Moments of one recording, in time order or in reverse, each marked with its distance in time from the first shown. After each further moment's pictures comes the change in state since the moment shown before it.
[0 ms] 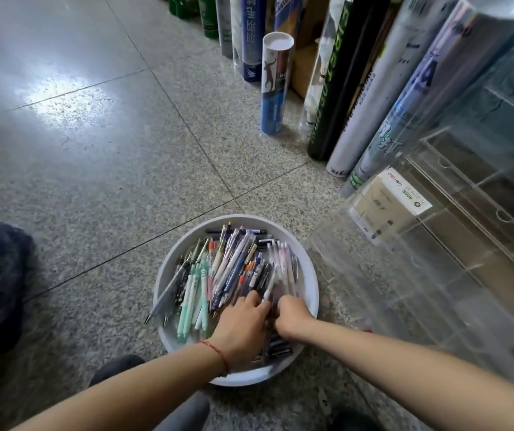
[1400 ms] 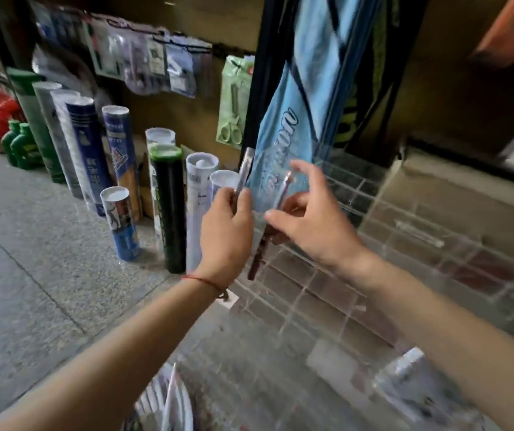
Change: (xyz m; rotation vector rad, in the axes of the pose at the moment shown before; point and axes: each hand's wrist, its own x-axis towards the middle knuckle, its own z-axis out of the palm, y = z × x) left_hand 0.033 0.253 -0.260 -0.955 0.778 0.320; right_hand -0.251 0.066 -0.281 0.626 1.113 -0.491
